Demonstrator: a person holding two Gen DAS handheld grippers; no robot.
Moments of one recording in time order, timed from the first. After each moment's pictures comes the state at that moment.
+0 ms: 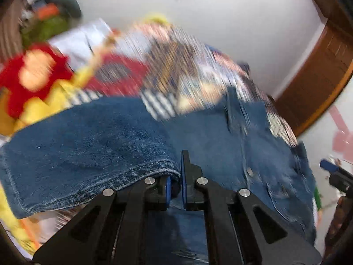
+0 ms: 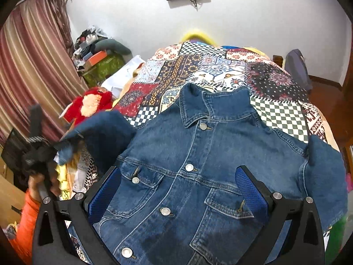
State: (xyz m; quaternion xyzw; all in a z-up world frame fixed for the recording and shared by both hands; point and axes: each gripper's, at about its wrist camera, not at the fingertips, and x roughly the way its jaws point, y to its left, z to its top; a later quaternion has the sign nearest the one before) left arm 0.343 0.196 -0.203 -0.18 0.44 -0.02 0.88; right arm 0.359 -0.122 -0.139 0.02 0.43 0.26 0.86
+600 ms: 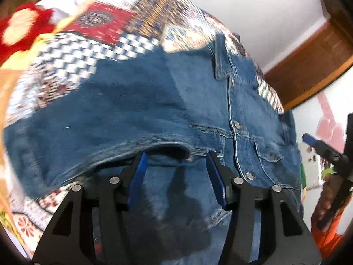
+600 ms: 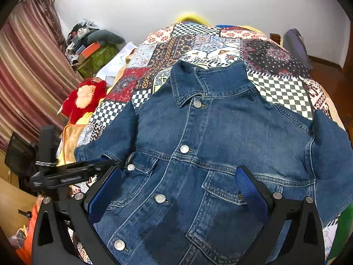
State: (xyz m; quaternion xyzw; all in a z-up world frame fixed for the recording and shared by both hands) left arm 0.298 0.187 -0.226 -0.23 0.50 -0.06 0.84; right arm 0.368 -0.127 -0.167 0.02 0.48 0.25 0.84
